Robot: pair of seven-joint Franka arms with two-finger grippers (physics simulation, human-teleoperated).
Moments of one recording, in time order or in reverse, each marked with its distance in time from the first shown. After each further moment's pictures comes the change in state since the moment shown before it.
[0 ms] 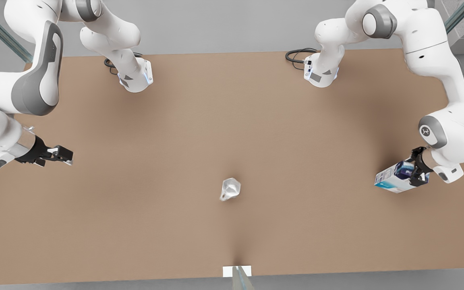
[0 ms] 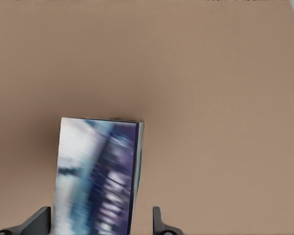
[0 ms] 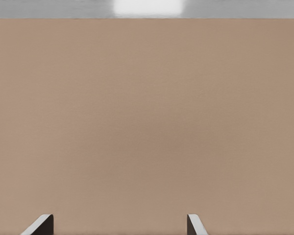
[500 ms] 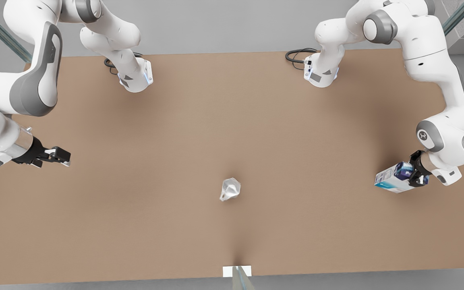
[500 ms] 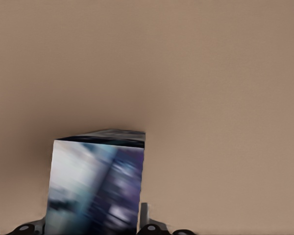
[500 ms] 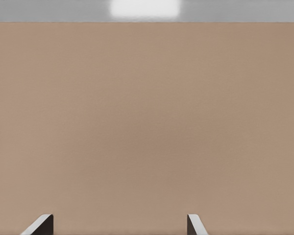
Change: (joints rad) left arm 0.011 0.045 -0.001 0.000 0.003 0.054 -0.001; right arm -0.003 0.011 -0.003 0.020 -0.009 0.000 0.002
